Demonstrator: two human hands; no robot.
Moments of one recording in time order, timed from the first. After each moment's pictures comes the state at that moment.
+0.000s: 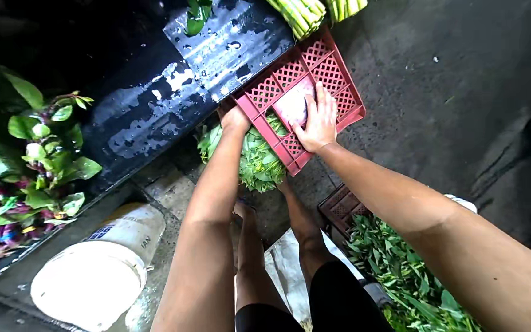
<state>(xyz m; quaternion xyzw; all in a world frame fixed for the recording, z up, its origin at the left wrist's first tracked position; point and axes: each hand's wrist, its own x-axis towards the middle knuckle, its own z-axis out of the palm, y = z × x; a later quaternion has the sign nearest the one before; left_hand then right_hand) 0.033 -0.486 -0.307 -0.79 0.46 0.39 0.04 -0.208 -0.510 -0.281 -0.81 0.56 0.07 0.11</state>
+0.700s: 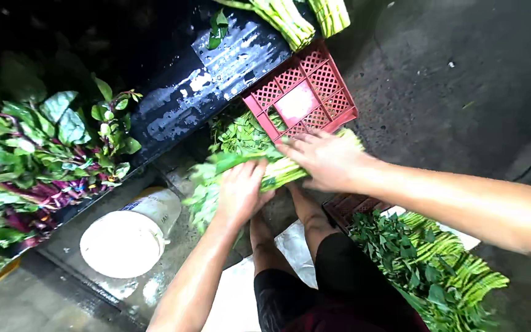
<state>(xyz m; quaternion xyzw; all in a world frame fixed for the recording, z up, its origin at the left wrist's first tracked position) 0.021 -0.328 -0.071 -0.68 0.68 0.23 -0.15 -0.170 -0.492 -0.030 -0.92 0.19 0.22 0.27</state>
